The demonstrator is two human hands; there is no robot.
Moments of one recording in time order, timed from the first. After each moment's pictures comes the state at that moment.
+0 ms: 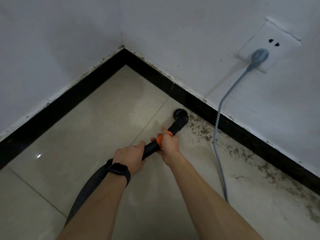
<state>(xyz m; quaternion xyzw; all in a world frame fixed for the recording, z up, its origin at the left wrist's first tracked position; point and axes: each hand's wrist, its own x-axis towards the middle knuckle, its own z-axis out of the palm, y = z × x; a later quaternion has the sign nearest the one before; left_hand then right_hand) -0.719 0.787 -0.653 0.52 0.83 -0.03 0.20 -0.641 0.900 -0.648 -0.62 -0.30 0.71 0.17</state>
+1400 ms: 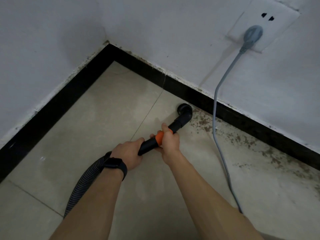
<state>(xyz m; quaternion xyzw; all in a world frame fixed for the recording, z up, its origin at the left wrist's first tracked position) -0.736 0.801 -0.664 0.53 0.79 0.02 0.31 -0.631 0.905 -0.664 -0.62 -0.23 0.72 0.22</state>
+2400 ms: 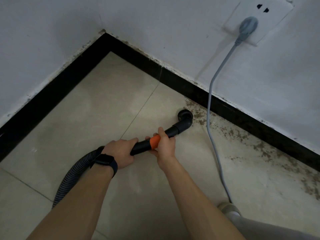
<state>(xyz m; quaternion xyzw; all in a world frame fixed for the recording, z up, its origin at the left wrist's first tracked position) -0.731 0.779 -0.666 0.57 0.77 -0.03 0.30 -0.603 0.872 -0.665 -0.62 -0.20 0.72 0.22</state>
